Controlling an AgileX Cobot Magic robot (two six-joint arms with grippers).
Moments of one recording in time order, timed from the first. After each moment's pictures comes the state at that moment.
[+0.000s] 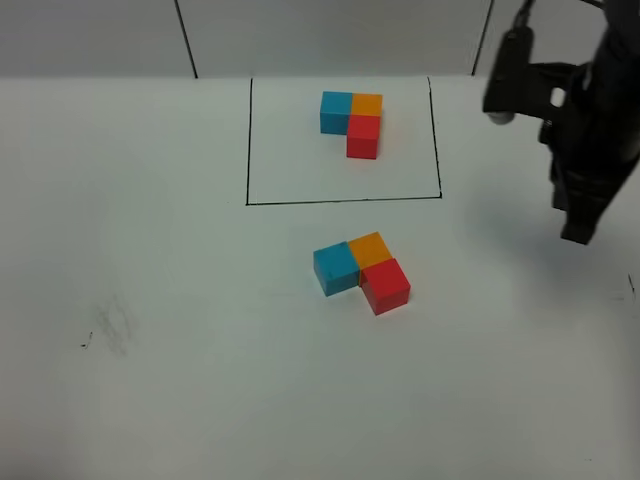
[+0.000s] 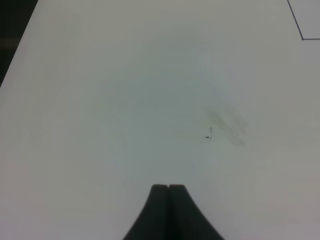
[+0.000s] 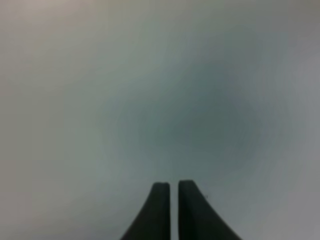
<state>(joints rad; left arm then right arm) 0.01 -0.01 -0.51 0.08 1.08 -0.01 0.32 1.67 -1.37 -0.07 1.20 -0.81</state>
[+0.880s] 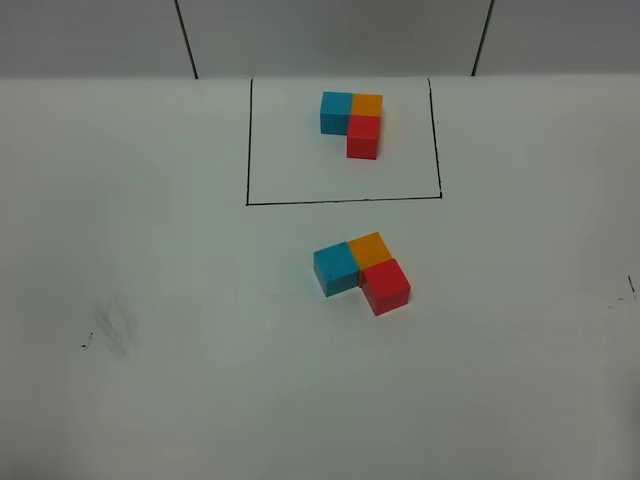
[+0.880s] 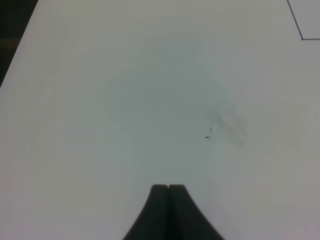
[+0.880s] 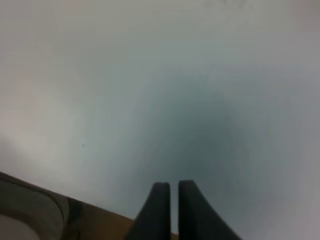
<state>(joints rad) 0.01 -0.01 -0.51 0.08 1.08 -0.01 0.18 0.61 -0.56 -0.08 1.12 -0.21</state>
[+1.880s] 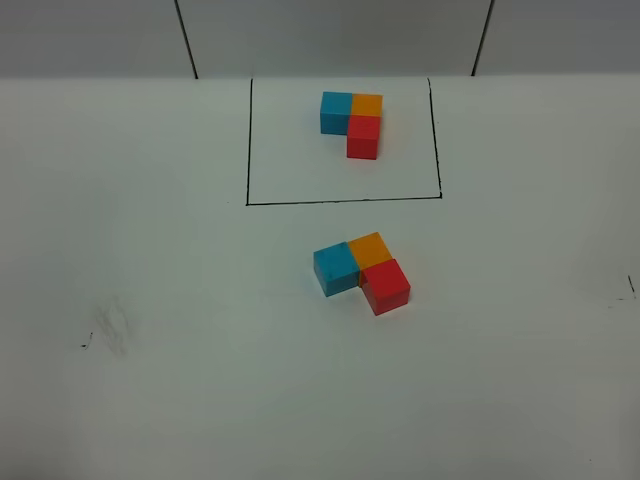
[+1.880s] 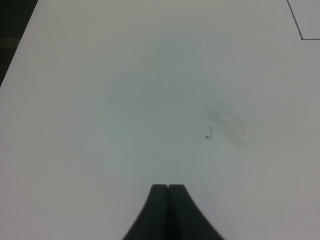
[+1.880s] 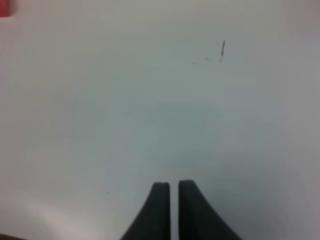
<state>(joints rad) 0.01 -0.01 -0.51 0.08 1.08 -0.01 0.18 0.33 -0.50 -0.06 1.07 -0.04</state>
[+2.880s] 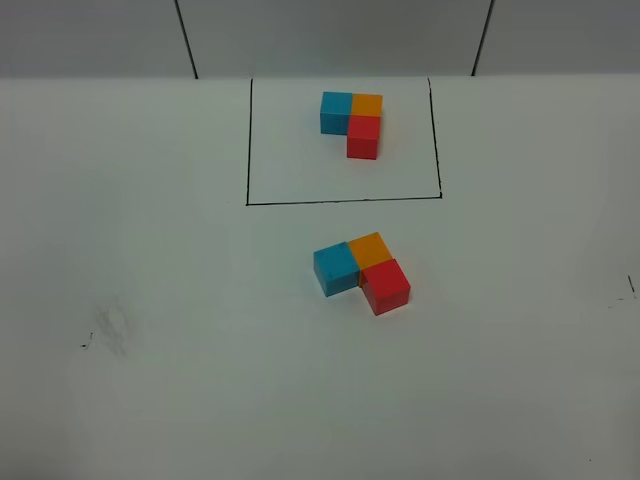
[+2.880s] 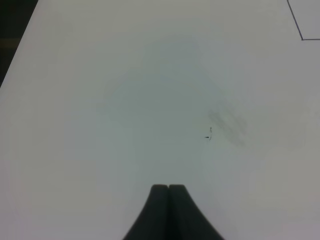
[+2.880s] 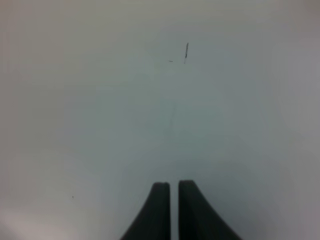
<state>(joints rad) 0.01 -0.01 -0.51 0.08 1.08 -0.01 0.18 0.33 -0.50 -0.14 1.07 -0.02</state>
